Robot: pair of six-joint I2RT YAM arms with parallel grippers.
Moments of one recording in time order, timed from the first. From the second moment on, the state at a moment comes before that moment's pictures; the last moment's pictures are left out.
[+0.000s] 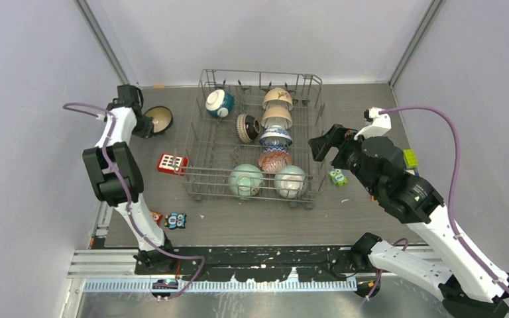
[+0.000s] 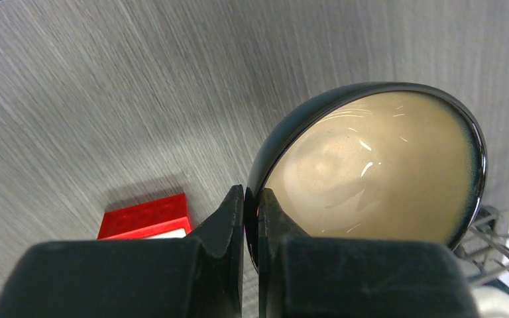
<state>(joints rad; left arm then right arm) 0.23 1.88 1.58 -0.76 -0.19 -1.01 0.71 0.80 1.15 -0.66 0.39 0.61</state>
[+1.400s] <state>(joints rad) 0.21 2.15 1.83 -0.72 -0.29 -0.93 0.71 0.84 1.10 -0.57 0.45 0.52</state>
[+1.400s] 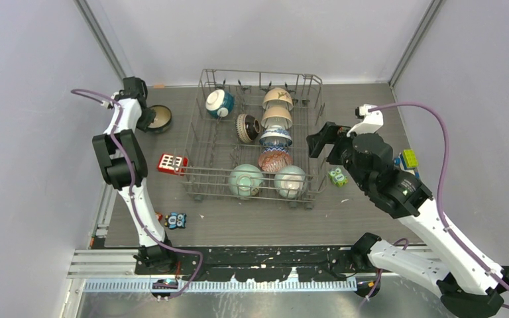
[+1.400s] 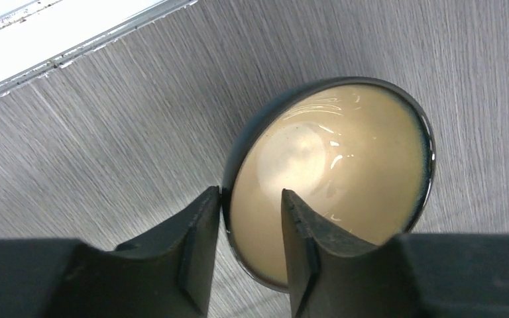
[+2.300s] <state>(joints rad) 0.10 1.39 1.44 -0.62 -0.18 -0.85 0.70 0.97 1.27 -0.57 0.27 0.53</state>
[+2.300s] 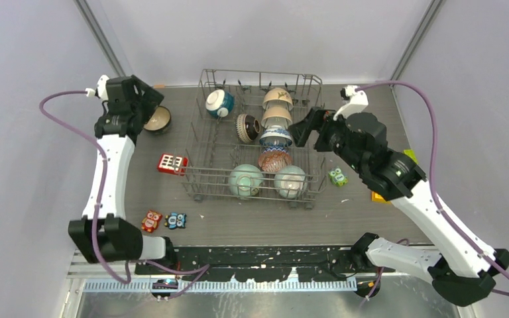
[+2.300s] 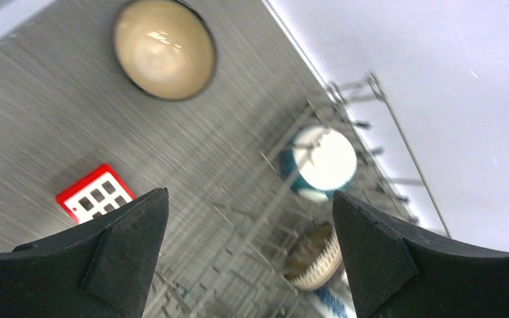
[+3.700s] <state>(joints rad) 0.04 0.86 1.07 -0.63 0.19 -0.66 0.62 2.13 2.07 -0.29 -0.07 0.94</state>
